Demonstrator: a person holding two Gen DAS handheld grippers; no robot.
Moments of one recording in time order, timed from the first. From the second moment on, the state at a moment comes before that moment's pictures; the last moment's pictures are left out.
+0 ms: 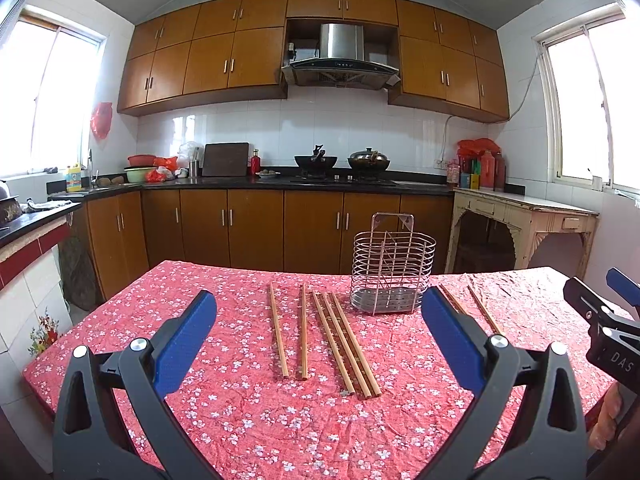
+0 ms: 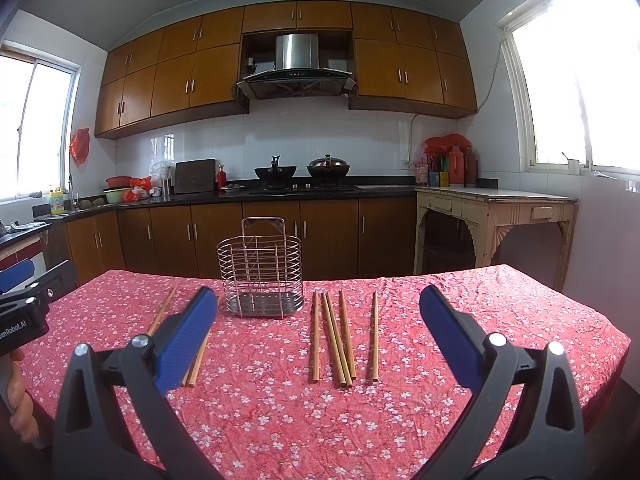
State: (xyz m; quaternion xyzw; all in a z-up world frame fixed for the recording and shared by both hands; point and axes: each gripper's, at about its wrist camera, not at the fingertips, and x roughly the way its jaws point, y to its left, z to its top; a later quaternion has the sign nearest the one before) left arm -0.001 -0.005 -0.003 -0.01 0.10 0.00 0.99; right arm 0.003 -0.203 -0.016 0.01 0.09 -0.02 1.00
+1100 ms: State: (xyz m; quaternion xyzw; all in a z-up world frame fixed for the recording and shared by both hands) left arm 0.000 -0.004 -0.002 -0.01 0.10 0.00 0.99; right arm 0.003 -0.198 -0.021 0.02 0.09 -0.02 1.00
